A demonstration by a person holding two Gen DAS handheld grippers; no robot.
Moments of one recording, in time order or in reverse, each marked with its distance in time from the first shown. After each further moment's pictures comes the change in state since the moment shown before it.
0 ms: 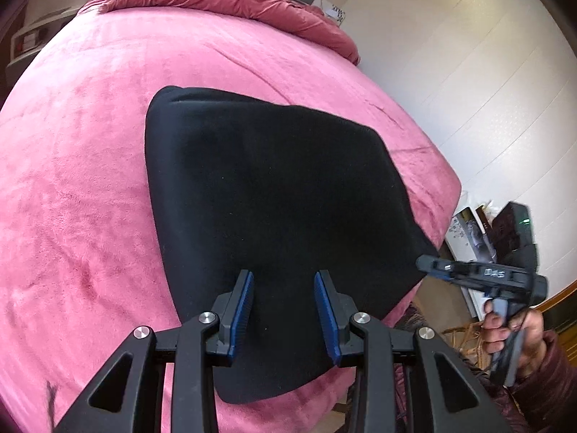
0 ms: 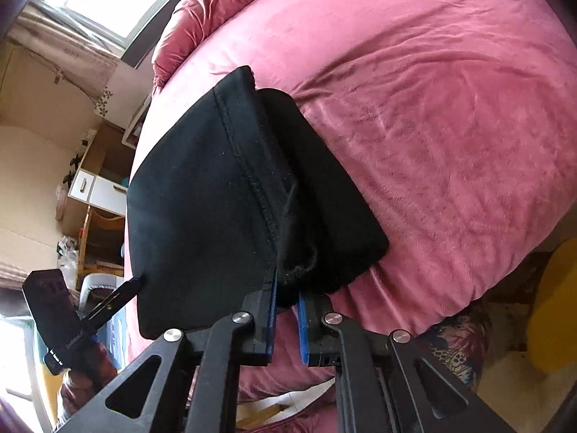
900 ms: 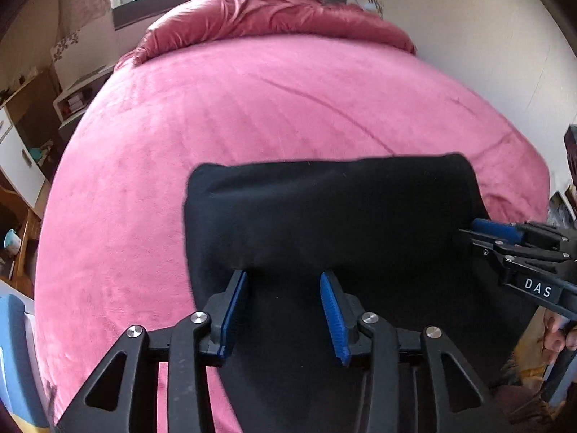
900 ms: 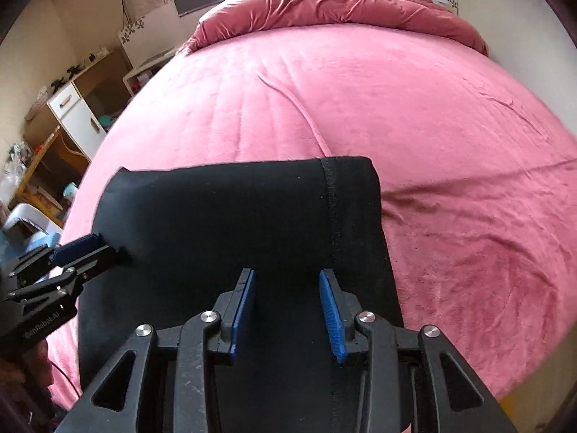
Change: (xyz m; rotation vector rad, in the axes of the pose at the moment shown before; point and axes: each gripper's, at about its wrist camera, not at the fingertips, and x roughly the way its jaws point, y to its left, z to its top) left arm 0.043 -0.016 0.053 0.109 -0.044 0.433; right arm 0.065 0.092 0.064 -0.438 -0.070 -0.287
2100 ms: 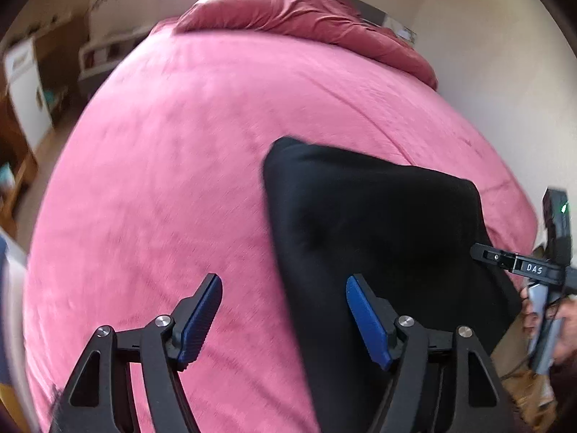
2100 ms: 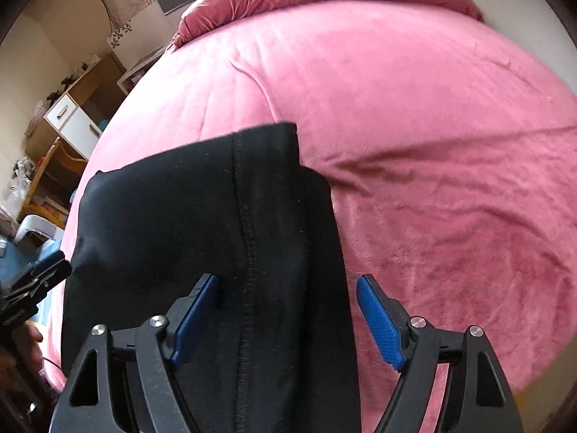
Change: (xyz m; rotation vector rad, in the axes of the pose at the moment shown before) left arm -0.024 0.078 -0.043 -0.242 -0.015 -0.098; right arm 0.017 -0.059 -0.004 0.111 0.061 0.117
